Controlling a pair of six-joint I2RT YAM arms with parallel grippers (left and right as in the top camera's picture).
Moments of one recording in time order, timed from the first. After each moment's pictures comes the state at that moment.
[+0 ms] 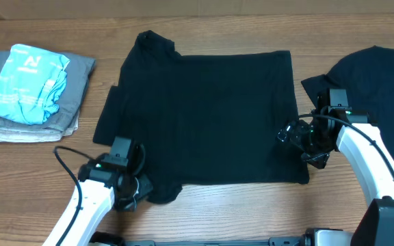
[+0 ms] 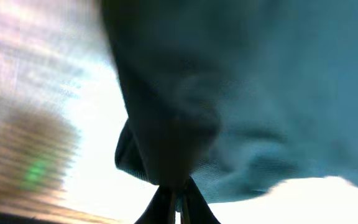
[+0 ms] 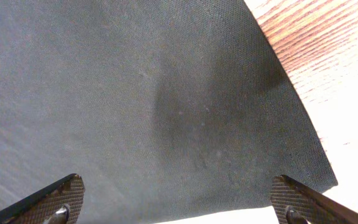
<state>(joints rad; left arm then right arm) -0.25 1.15 0.63 -0.98 0.15 -0.83 -0.05 1.50 0.96 -0.94 -0.25 0.54</state>
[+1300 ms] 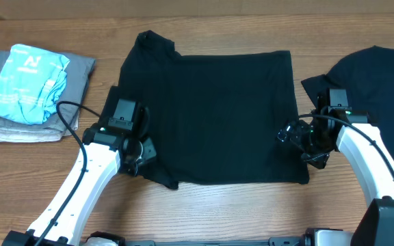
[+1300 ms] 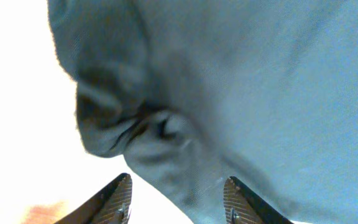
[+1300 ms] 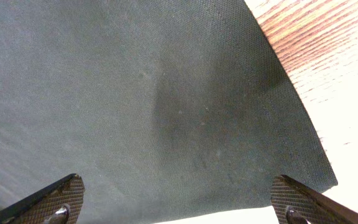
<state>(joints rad) -0.25 1.37 0.92 -0.96 0.04 -0.65 -0.05 1.50 0.96 -0.94 -0.25 0.54</state>
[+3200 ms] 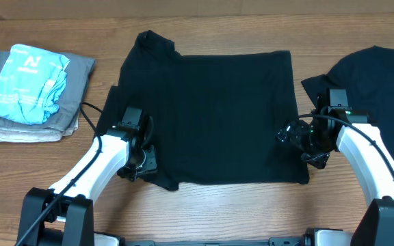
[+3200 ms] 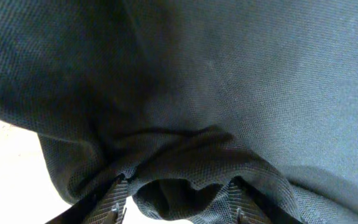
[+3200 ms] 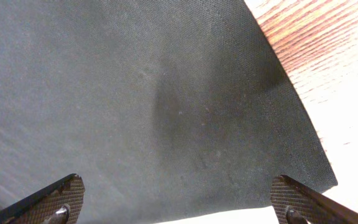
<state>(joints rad) -0.23 1.55 0.82 -0.84 0.05 -0.41 -0.05 1.50 0.96 -0.94 -0.25 0.54</state>
